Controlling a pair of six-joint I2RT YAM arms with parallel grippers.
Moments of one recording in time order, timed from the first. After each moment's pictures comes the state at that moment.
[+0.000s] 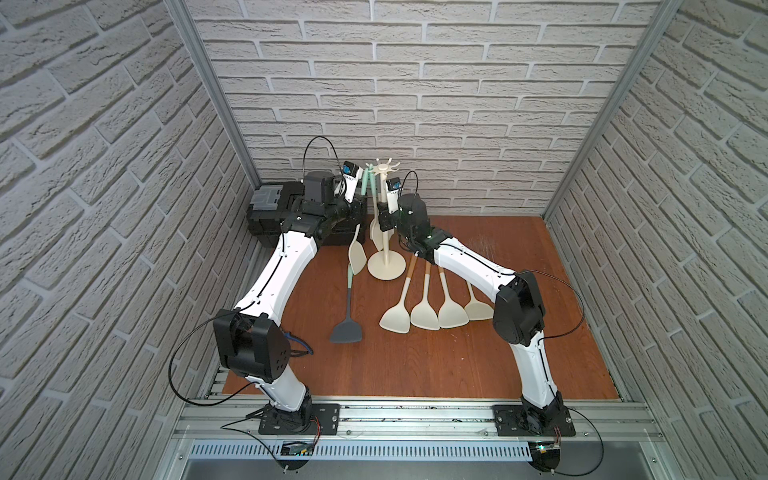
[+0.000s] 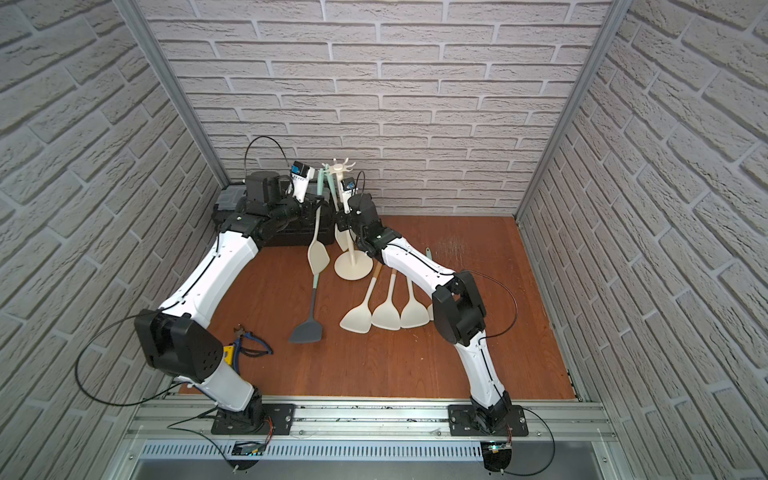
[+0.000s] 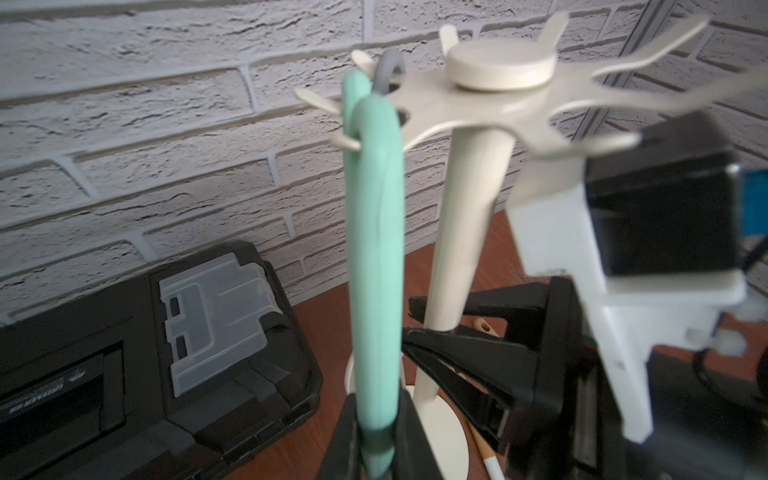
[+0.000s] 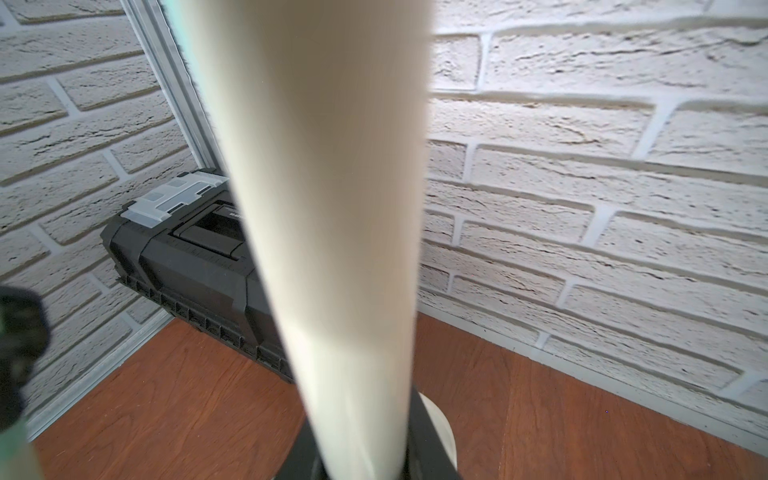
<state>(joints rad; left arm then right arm) -0.24 1.63 1.64 -0.40 0.26 0.07 0.63 2.18 1.96 0.00 0.18 0.11</state>
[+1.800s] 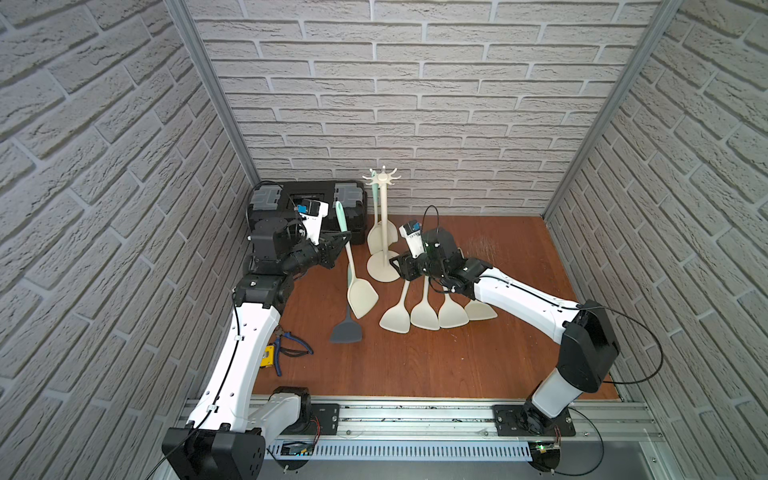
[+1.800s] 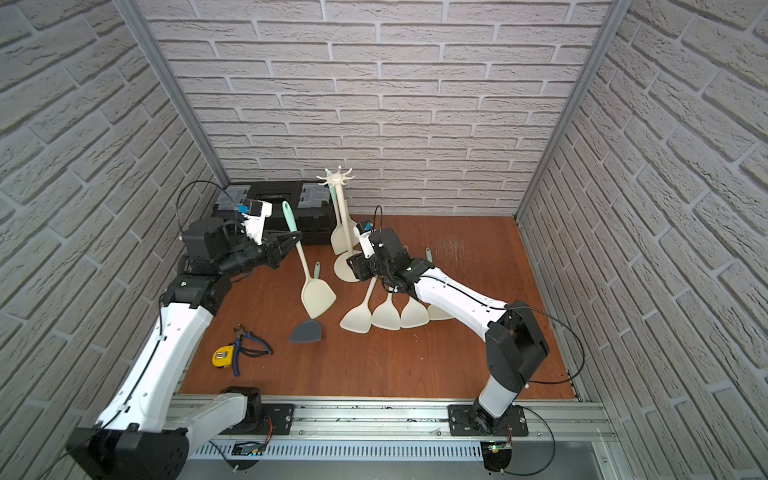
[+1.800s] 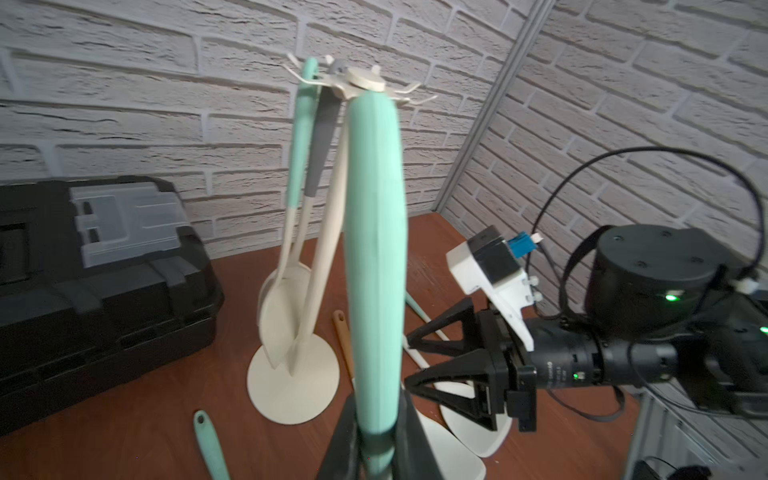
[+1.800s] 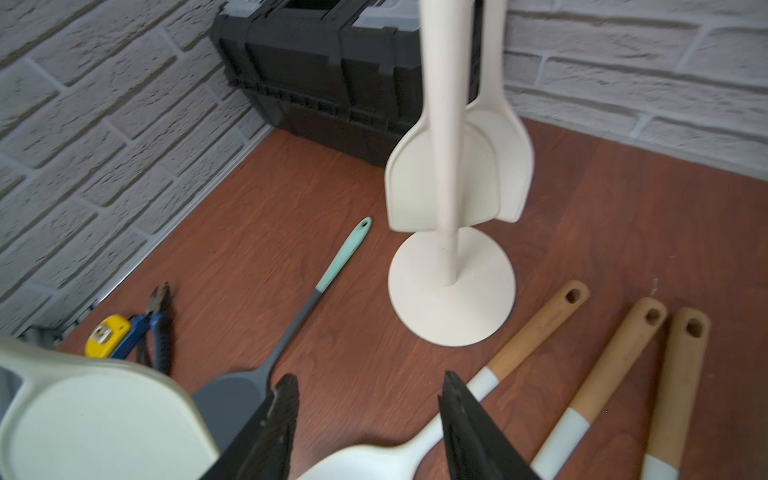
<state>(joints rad) -0.08 1.08 1.15 -0.36 0.73 -0.13 0.67 1.65 1.31 -0.24 -0.14 0.22</state>
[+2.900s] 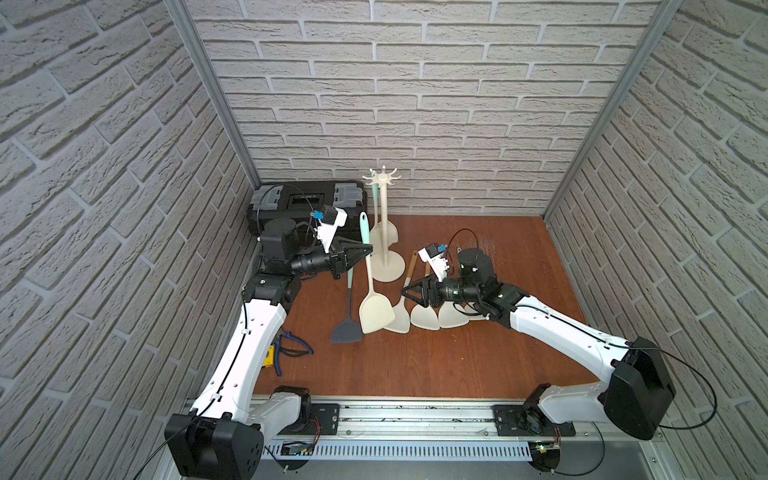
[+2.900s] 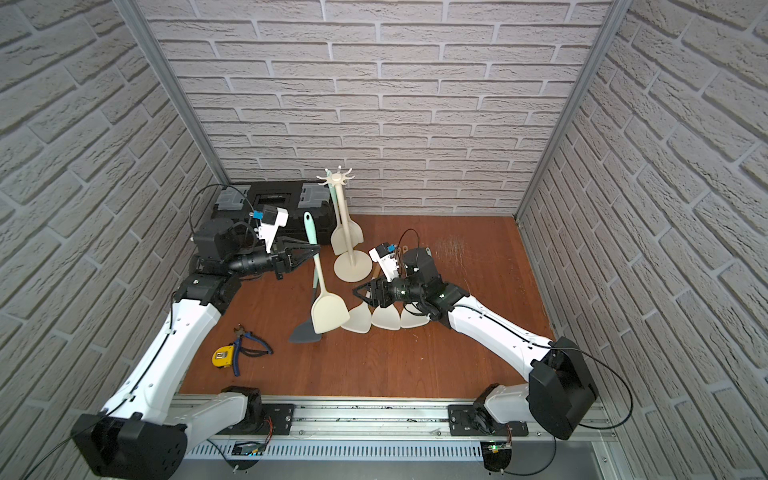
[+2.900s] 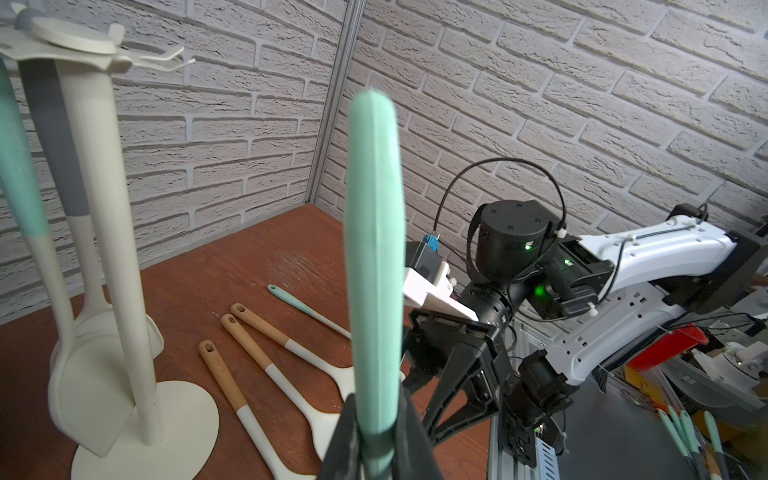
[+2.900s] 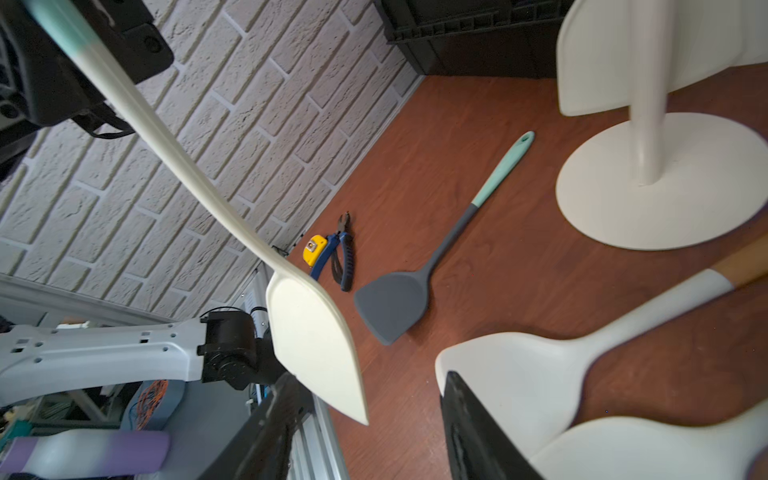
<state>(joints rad) -0.13 1.11 1.10 -0.23 1.06 -0.12 0.62 1.36 0.96 -0.07 -0.59 0.46</state>
